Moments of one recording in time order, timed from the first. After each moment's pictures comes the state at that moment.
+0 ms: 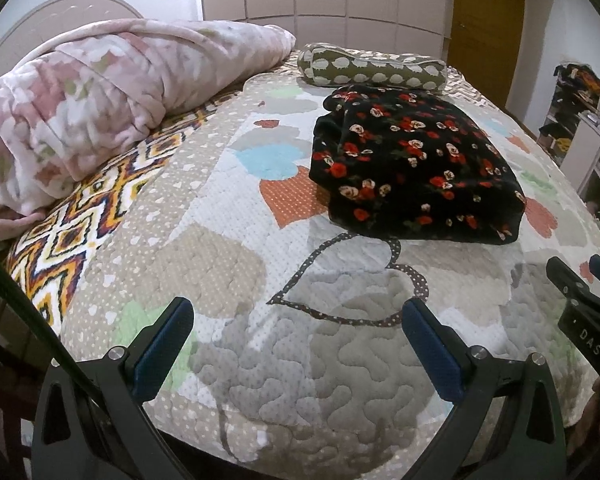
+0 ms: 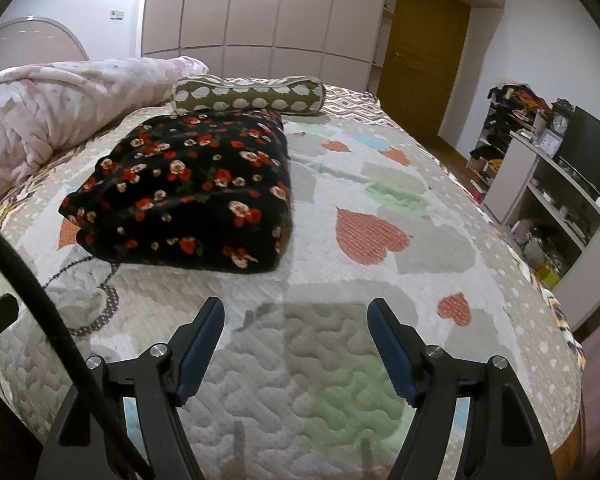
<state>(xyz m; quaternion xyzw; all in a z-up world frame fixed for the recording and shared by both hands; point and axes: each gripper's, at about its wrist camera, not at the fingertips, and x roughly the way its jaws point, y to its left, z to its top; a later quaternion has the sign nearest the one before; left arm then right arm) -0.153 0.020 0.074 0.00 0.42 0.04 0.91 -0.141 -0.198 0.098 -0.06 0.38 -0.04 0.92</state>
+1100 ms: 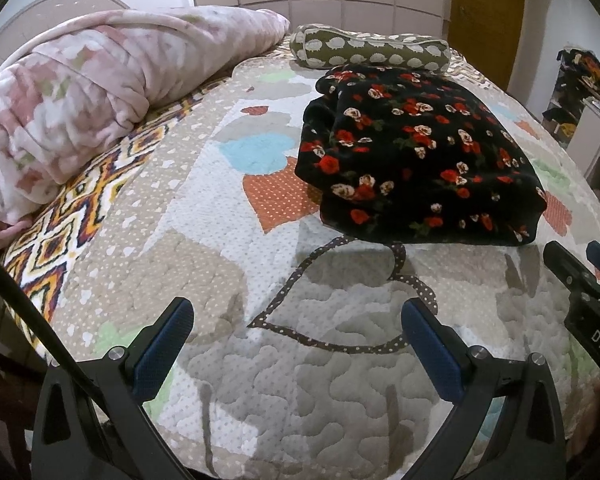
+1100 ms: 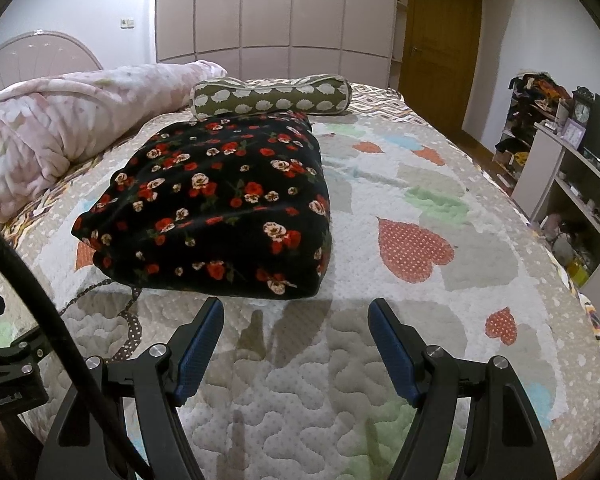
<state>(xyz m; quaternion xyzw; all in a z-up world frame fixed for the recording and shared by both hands) -0.116 0.012 0.058 0.01 0.45 0.04 0.89 -0.111 -0.191 0.090 -0.03 0.38 0.00 0.93</state>
